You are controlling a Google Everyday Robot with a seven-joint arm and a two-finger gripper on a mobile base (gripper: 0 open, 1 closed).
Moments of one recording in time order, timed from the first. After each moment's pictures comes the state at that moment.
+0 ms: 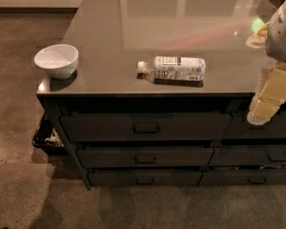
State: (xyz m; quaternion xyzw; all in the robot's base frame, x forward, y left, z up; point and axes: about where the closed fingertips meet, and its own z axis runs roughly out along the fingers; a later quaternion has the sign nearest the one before) arm 0.438 -0.217 0.976 -0.60 0.78 -0.03 0.16
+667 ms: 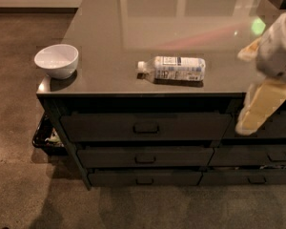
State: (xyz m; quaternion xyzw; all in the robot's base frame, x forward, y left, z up) arm 0.441 -0.210 0.950 -0.60 0.78 -0.02 0.18
